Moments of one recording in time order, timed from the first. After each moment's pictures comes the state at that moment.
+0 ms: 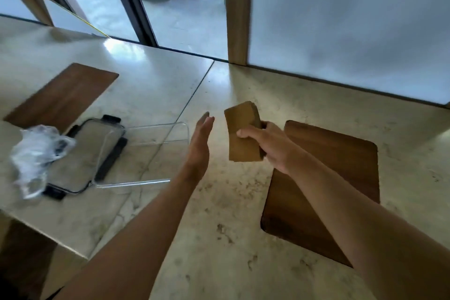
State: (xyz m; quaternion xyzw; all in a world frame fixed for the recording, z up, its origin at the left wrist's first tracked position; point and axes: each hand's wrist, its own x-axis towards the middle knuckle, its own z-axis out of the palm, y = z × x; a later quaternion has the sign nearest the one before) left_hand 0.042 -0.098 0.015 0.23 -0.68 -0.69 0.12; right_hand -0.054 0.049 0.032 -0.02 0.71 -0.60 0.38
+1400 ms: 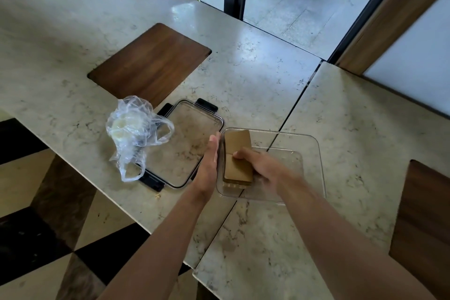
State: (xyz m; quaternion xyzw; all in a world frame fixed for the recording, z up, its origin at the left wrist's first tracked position) left_hand 0.152 -0.364 -0.025 0.26 -0.49 -0.83 0.05; right_hand 0.052 -0.271 -0.023 0.05 0.72 -0.48 0.50
